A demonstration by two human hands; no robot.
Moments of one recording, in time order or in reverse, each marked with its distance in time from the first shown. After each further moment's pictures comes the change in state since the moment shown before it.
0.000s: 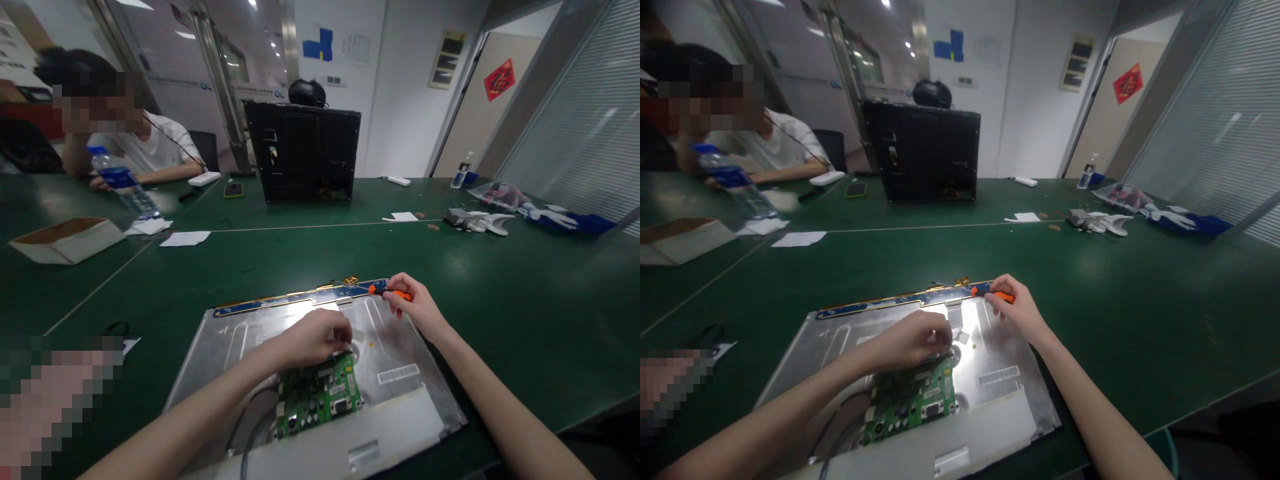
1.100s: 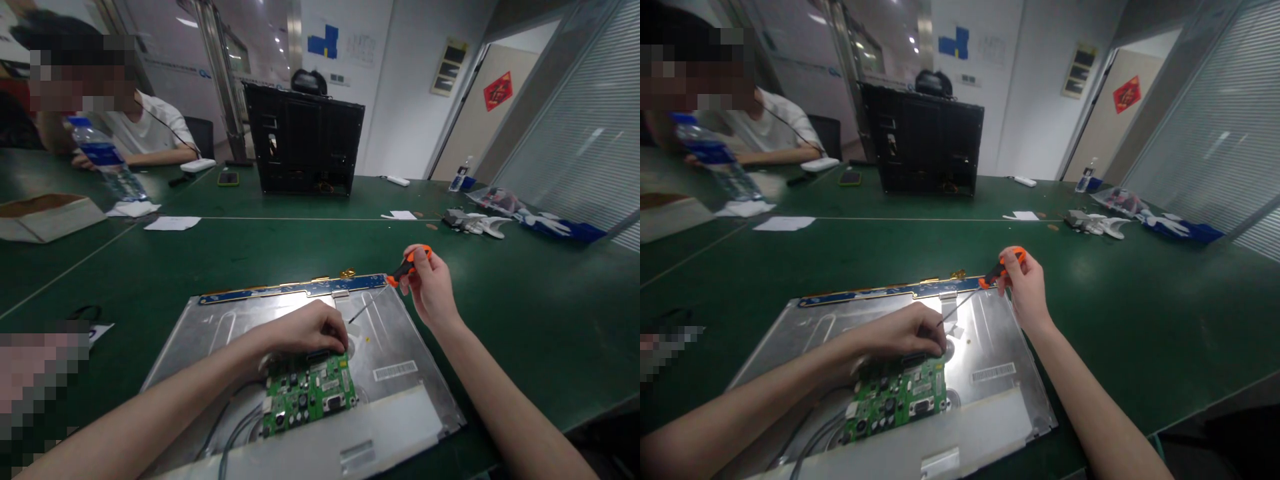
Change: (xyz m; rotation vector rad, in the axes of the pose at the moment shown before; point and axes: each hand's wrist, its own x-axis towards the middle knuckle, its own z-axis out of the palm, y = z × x) left_hand 0.008 -0.023 0.008 -0.324 -0.127 0.018; right_hand 0.010 -0.038 0.010 0.046 0.241 -0.259
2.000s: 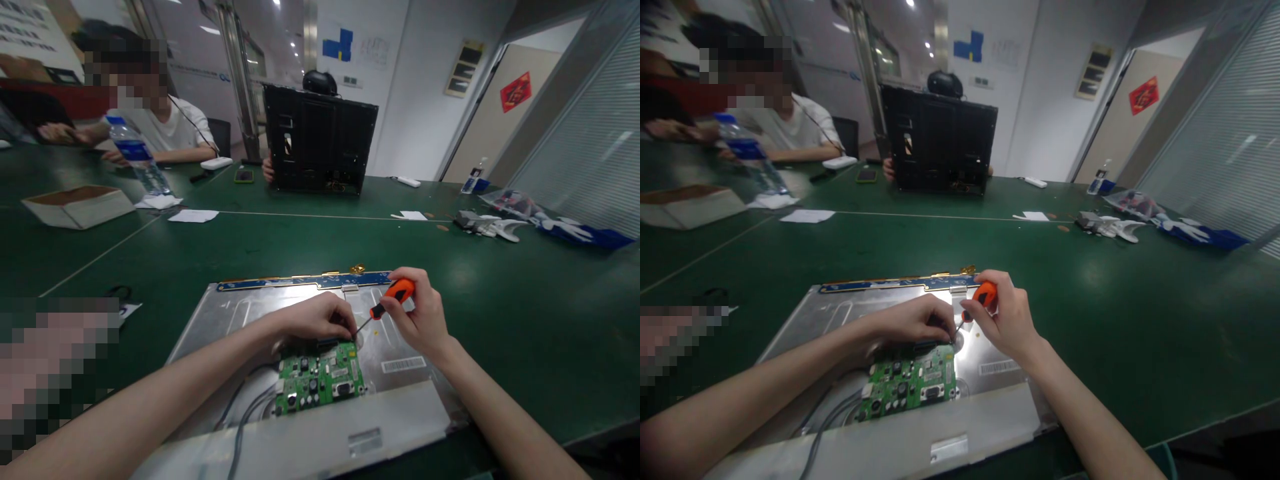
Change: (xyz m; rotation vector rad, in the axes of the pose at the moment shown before) left_hand 0.000 0.001 0.001 -0.082 -0.009 0.010; right_hand -0.047 -0.006 0.017 -0.620 -0.145 -0.673
